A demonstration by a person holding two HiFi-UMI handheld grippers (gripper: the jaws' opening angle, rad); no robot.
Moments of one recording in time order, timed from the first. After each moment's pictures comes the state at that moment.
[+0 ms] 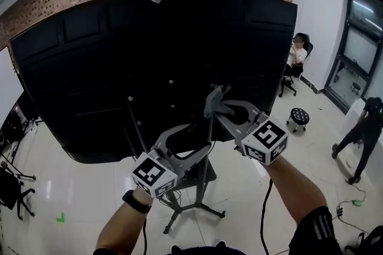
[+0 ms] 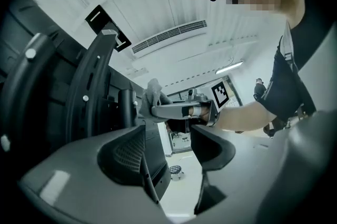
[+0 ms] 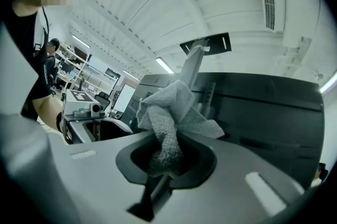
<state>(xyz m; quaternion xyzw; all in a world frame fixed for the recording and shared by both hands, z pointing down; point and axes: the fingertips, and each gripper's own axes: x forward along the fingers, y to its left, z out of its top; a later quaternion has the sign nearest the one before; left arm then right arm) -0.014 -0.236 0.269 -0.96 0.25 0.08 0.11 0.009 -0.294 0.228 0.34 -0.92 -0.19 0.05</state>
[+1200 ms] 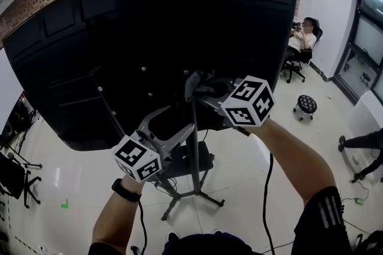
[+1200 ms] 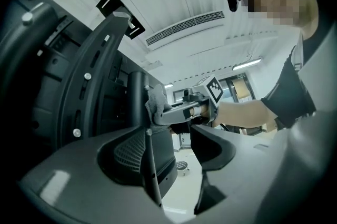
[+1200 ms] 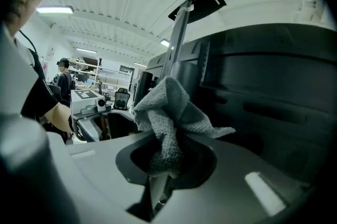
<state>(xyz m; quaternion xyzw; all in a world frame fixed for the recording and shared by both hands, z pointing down) 0.012 -0.286 0.281 -0.94 0.32 0.06 0.07 0.025 -0.352 0.264 0.23 -0.96 -0.07 0.16</state>
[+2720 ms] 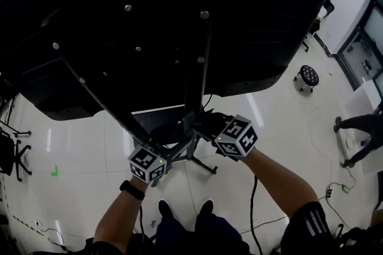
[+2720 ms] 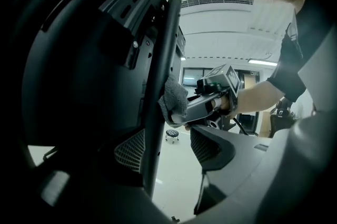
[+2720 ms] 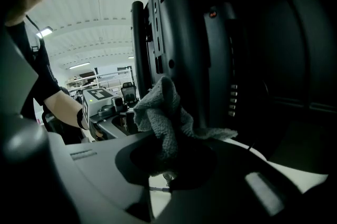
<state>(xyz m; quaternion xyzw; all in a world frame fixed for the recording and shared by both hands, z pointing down) -0.002 -0.308 0.574 -0.94 0.33 -0.03 -0.11 0.007 -0.331 0.564 0.19 -0.95 0.11 0.21</state>
